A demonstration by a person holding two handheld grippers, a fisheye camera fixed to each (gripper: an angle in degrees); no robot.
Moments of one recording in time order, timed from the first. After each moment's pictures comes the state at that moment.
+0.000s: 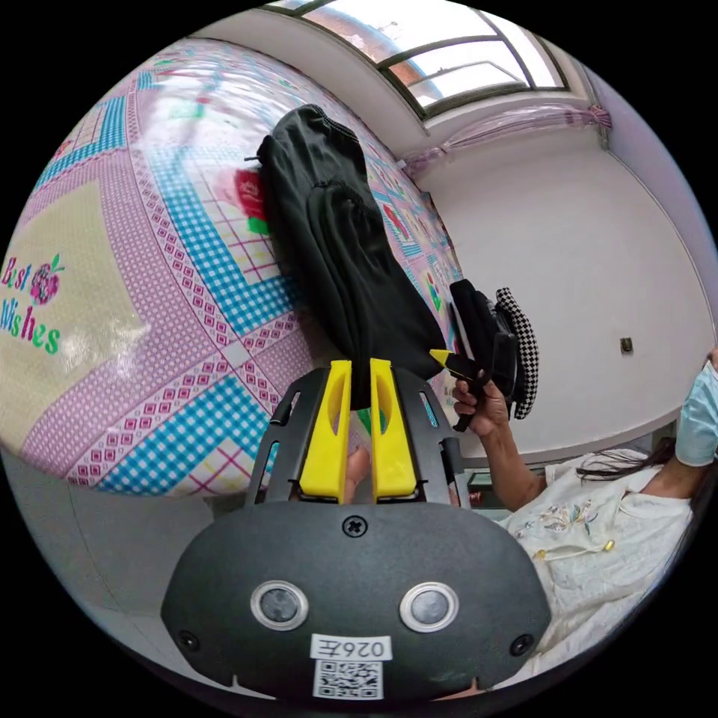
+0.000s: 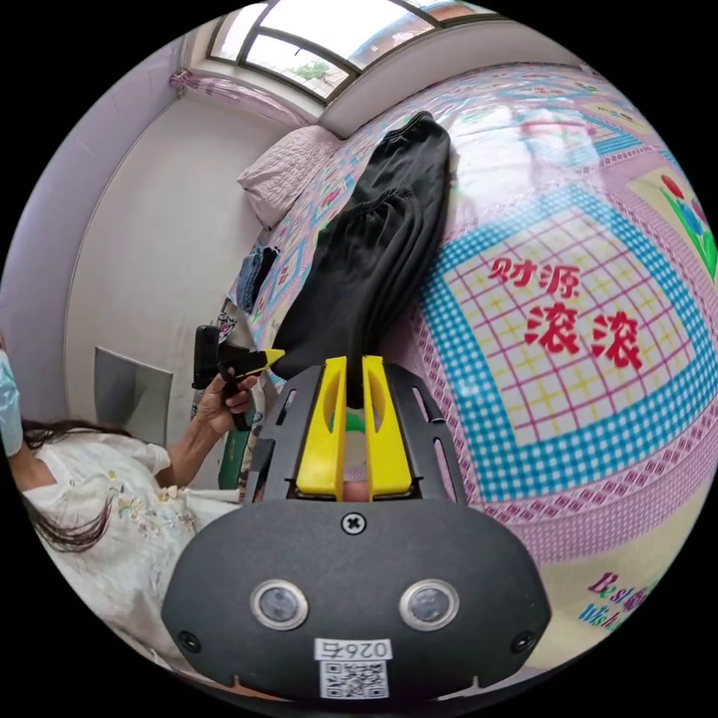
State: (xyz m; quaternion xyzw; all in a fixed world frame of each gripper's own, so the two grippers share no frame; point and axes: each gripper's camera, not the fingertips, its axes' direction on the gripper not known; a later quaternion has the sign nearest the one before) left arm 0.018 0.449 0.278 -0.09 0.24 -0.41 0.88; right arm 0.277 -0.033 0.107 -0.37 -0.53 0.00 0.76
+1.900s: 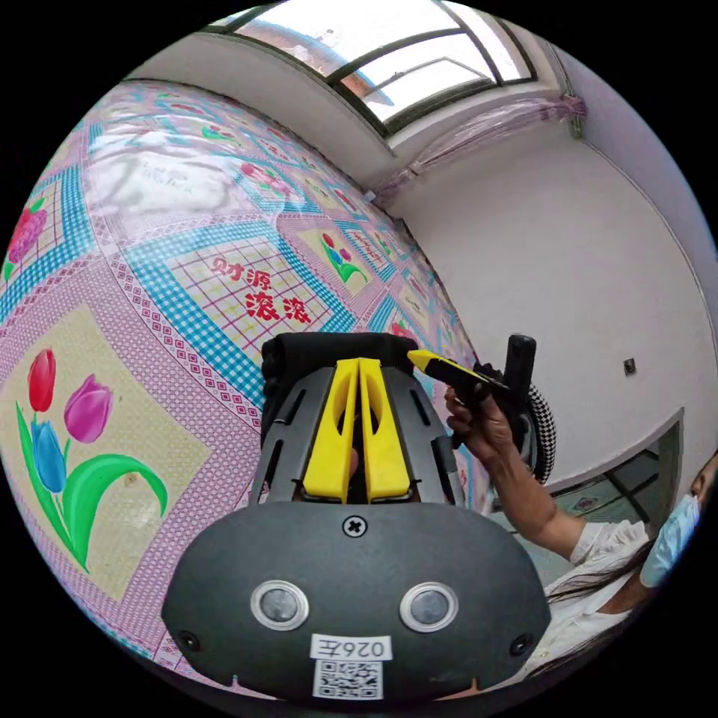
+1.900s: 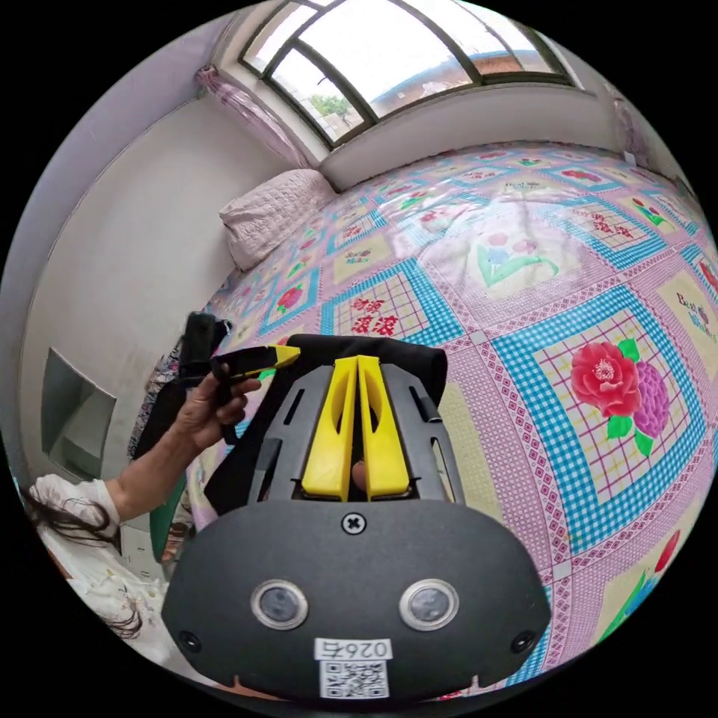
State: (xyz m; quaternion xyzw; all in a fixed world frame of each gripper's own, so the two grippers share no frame) left arm -0.267 0.208 0.431 -0.07 0.21 -0.31 0.92; right arm 0.010 -0.179 0.335 -0.27 -0.41 -0.08 0.87
